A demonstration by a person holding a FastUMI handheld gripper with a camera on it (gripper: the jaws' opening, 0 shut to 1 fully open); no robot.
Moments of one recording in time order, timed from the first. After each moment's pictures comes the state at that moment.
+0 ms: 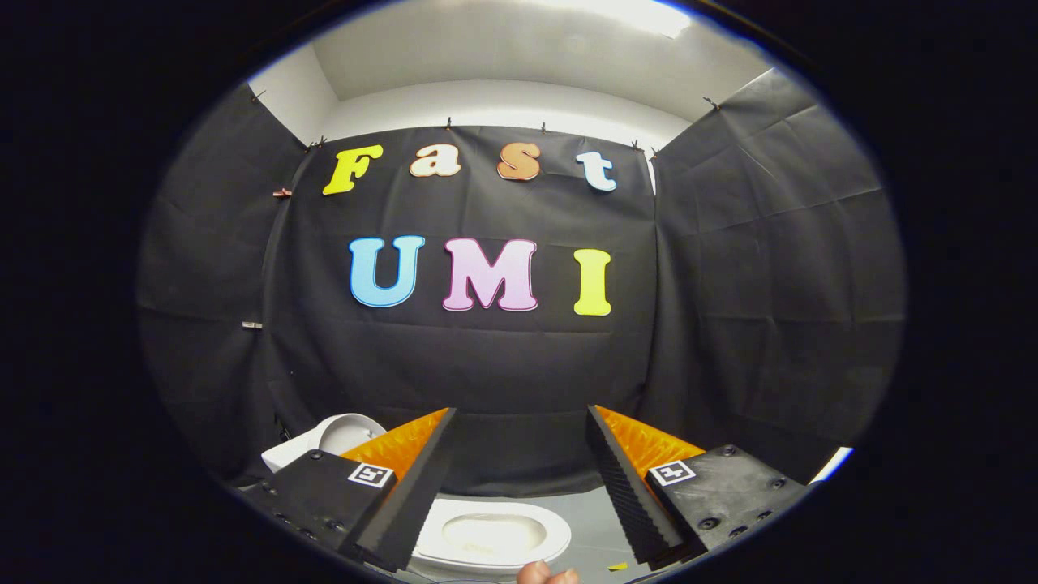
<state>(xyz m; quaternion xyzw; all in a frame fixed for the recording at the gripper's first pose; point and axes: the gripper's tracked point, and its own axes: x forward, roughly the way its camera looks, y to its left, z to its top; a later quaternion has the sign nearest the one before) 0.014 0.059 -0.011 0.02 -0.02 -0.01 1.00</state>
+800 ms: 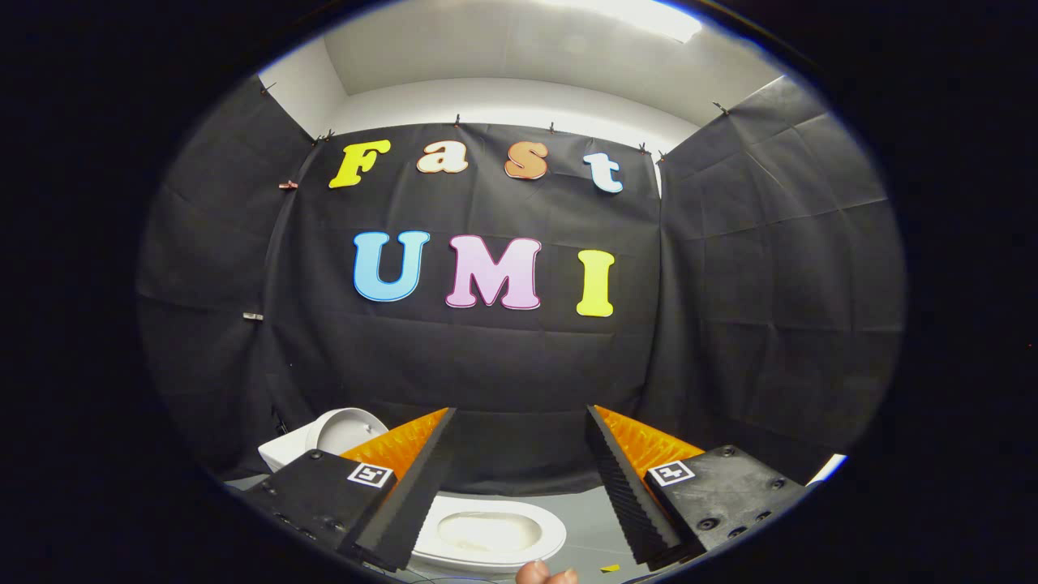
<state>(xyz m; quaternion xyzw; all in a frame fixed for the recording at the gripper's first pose) 0.011 0.065 -0.011 0.00 -0.02 0.00 1.00</state>
